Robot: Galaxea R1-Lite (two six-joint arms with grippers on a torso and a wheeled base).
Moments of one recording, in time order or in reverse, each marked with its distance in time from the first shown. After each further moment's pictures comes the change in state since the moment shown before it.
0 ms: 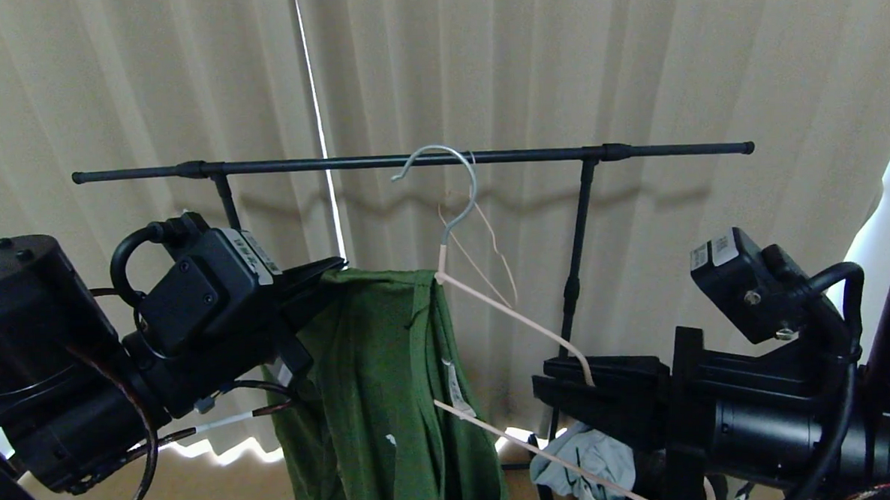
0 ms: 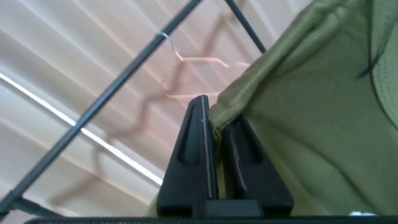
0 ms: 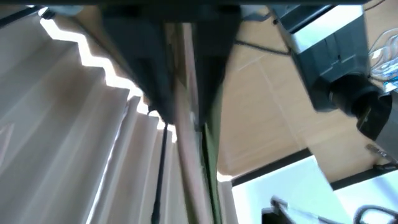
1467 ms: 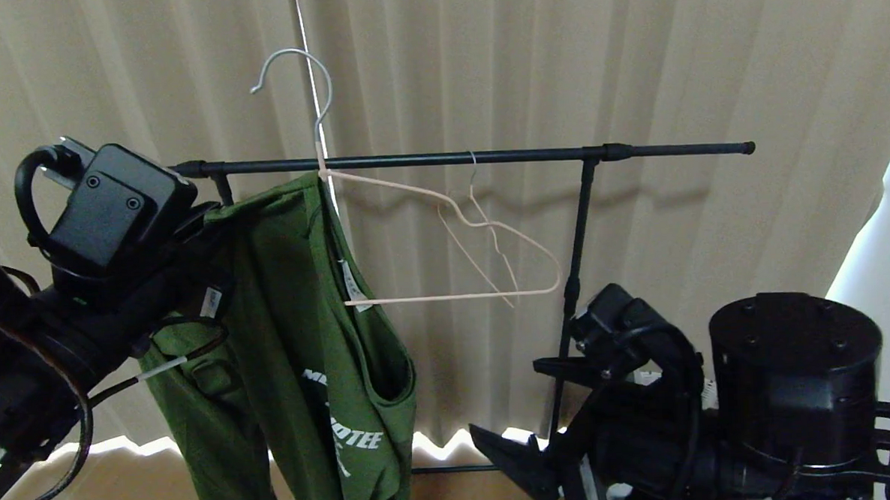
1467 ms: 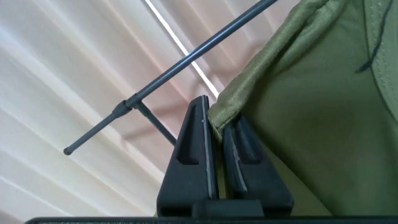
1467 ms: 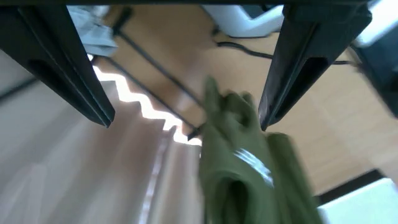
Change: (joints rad) left arm 0.080 -0.094 -0.056 0.062 0.446 -0.001; right arm 0.076 0.198 -0.042 -0.005 -0.257 0.010
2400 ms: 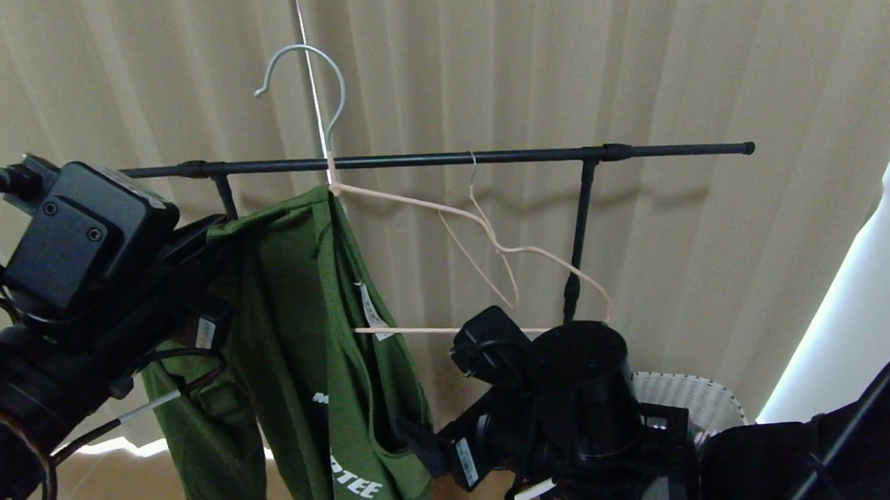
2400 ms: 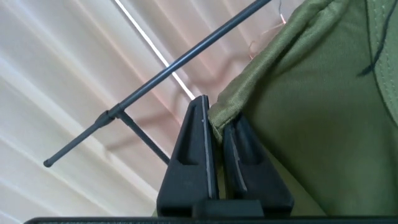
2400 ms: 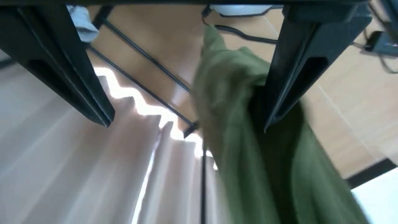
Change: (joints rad) left arm -0.087 -0.076 0.061 0.000 0.003 -0.016; right arm 0.025 0.325 -0.172 -0.137 -0.090 0.033
